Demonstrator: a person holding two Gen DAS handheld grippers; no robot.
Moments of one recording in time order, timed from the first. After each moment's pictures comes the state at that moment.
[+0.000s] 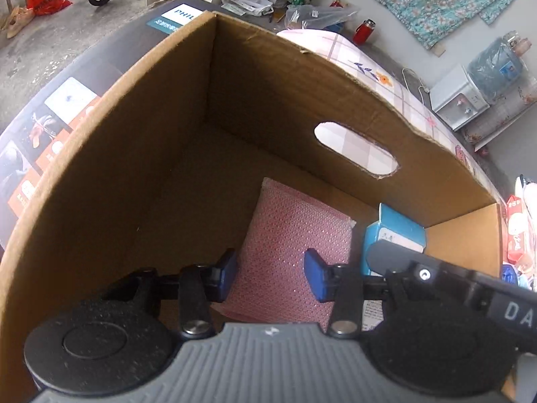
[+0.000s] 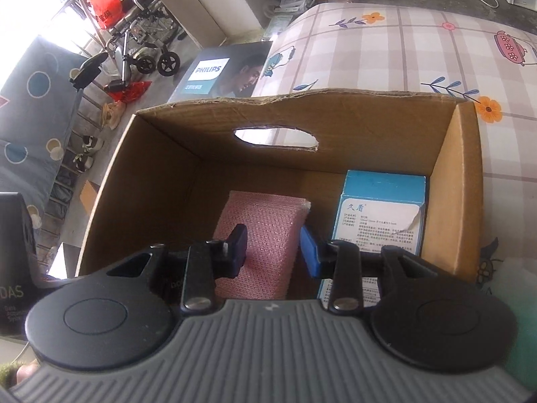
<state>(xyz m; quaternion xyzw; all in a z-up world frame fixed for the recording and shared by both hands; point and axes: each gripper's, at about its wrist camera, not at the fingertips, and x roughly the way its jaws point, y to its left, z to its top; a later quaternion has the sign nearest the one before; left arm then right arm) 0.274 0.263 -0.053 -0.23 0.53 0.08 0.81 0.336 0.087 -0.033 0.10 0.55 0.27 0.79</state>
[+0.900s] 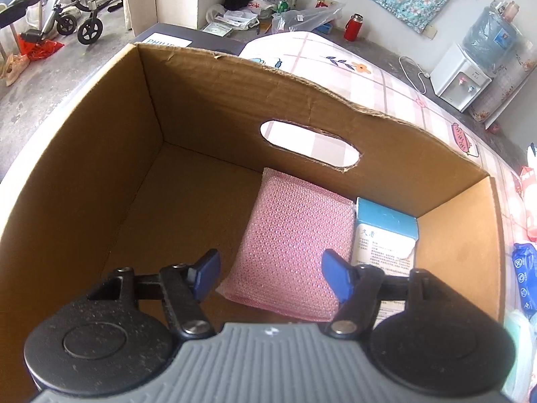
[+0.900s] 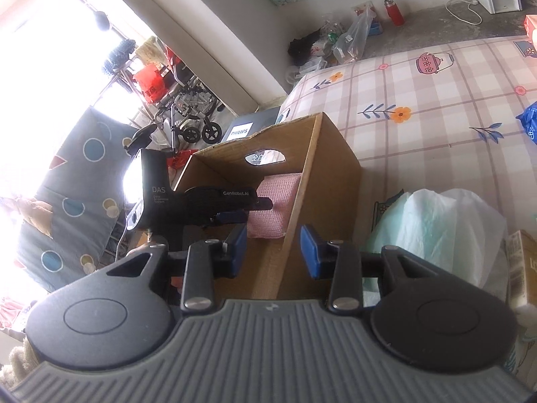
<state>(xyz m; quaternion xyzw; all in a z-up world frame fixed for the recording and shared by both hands) 0.289 0.215 -0.038 -0.15 0.52 0.09 0.83 0.222 -0.107 0.025 0.21 0.44 0.30 0.82</state>
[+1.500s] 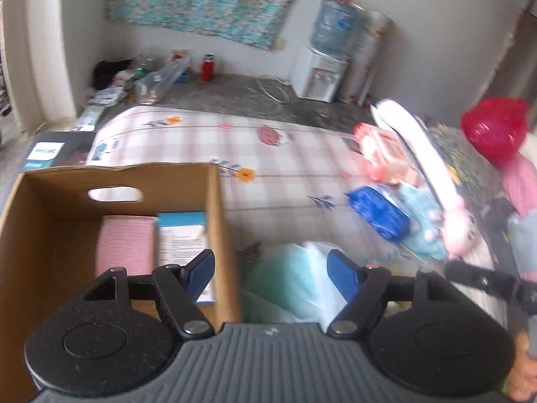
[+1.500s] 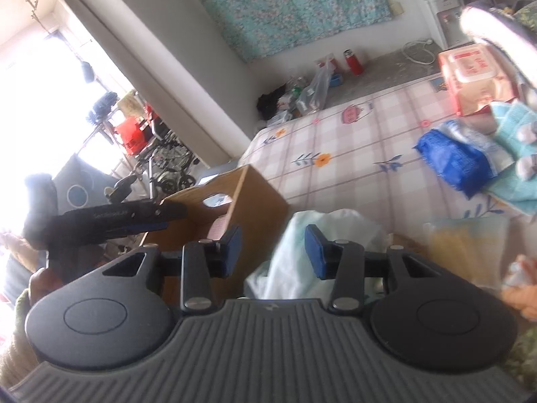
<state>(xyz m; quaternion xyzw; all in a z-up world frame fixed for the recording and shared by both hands) 0.219 0.045 0.067 -0.05 0.45 -0.14 0.88 0.168 -0.239 0.041 0.24 0.36 0.22 0.87</state>
